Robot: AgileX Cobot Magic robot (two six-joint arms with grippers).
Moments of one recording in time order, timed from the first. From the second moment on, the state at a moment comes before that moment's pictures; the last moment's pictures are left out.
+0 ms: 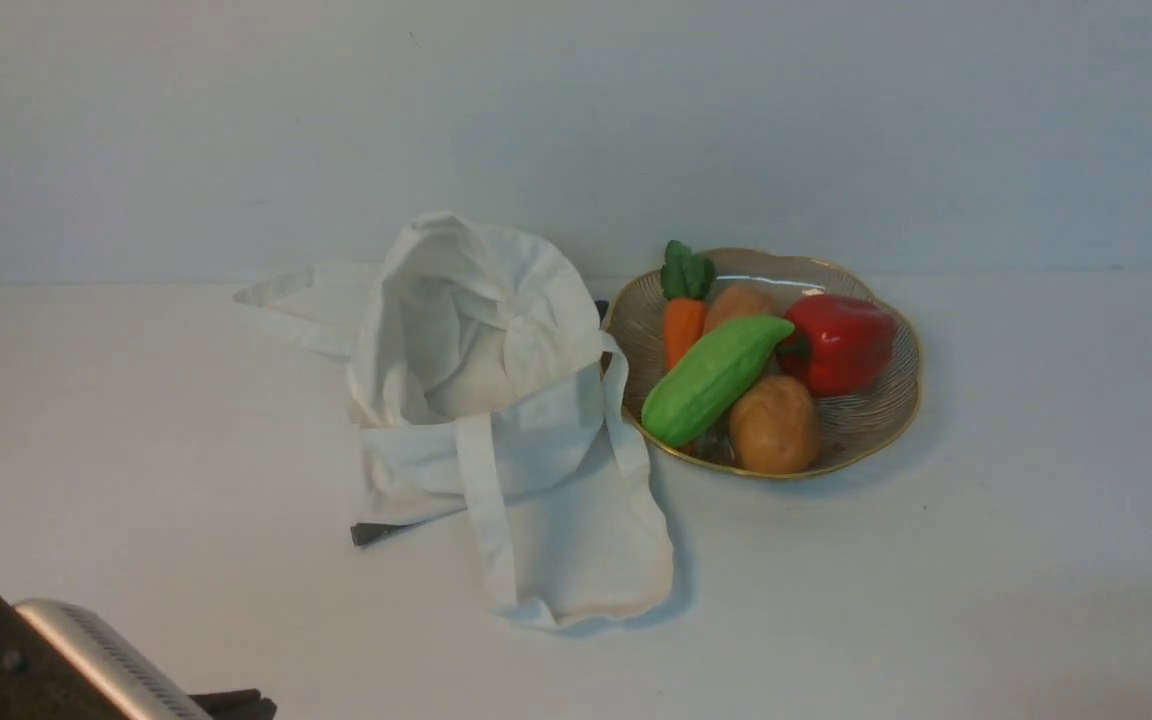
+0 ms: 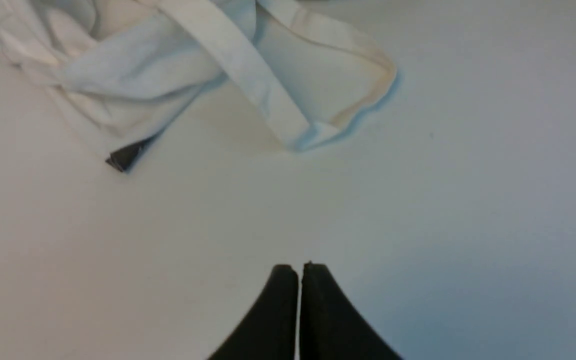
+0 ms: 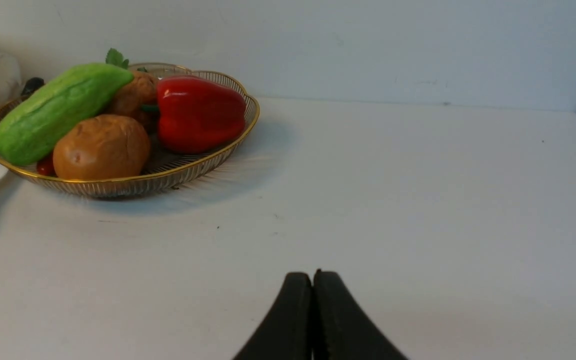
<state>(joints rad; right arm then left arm) 0.04 -0.01 0.02 -0.05 0.39 0.03 -0.63 0.58 -0.32 0.00 0.46 -0.03</state>
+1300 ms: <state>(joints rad) 0.04 -0.01 0.02 -0.05 0.39 0.03 -0.06 -0.01 -0.04 0.03 0.47 0.02</state>
